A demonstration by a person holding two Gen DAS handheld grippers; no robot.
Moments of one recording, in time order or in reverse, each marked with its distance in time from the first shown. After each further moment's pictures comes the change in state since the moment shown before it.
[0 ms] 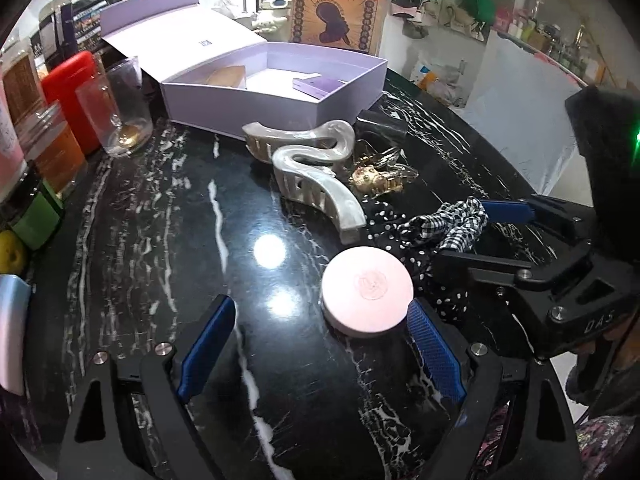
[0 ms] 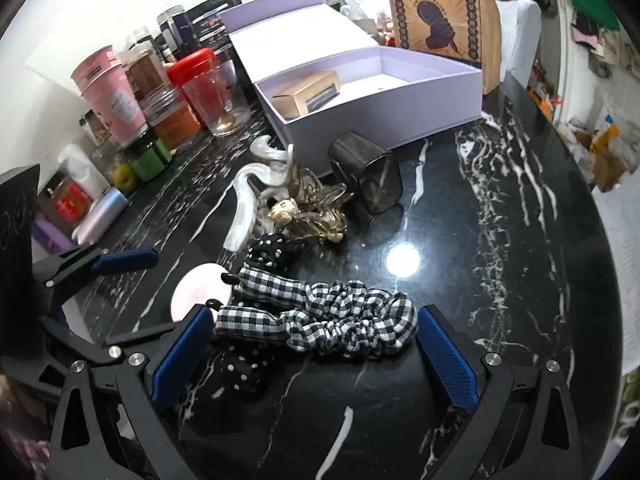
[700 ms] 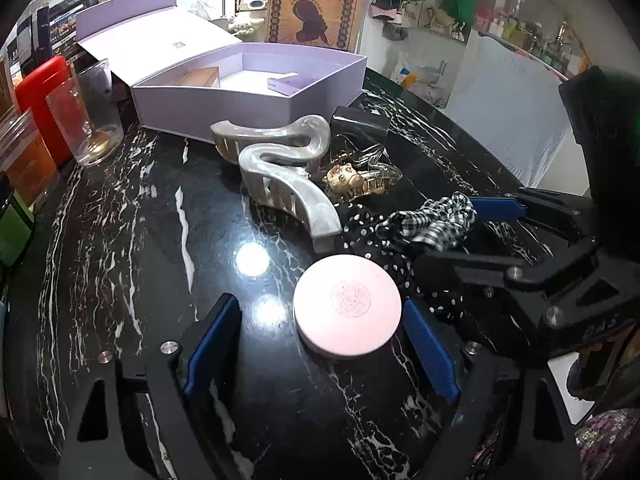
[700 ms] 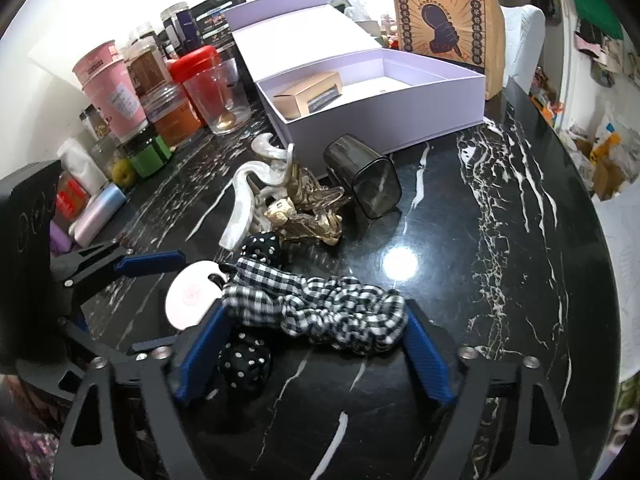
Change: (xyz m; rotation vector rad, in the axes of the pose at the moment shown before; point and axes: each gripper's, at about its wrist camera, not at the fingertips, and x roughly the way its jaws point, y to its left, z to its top) left arm 0.017 -0.006 0.001 0.042 -0.032 -0.062; right arm 0.002 0.001 0.001 -0.034 -0.007 -0.031
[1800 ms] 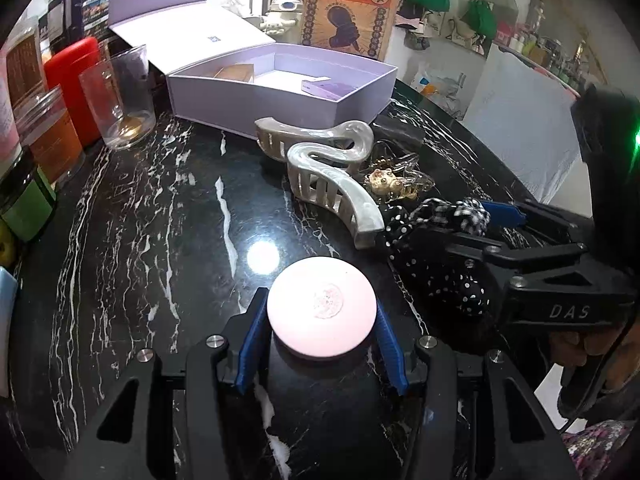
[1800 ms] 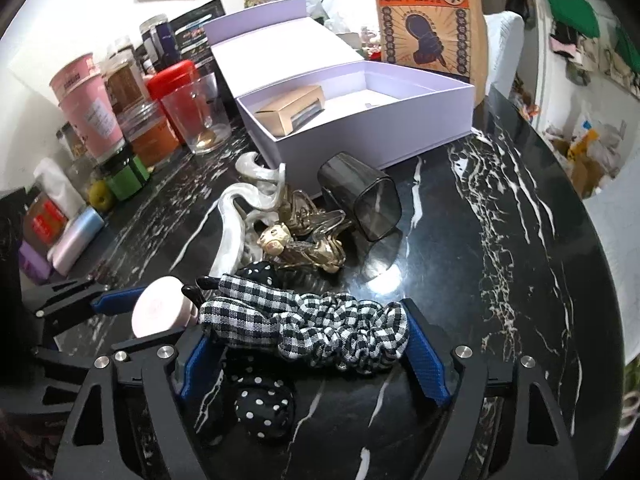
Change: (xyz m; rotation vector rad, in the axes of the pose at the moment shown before) left arm -0.010 0.023 -0.004 -0.081 -0.008 0.029; right arm 0.011 0.010 0.006 0.062 -0.068 -0.074
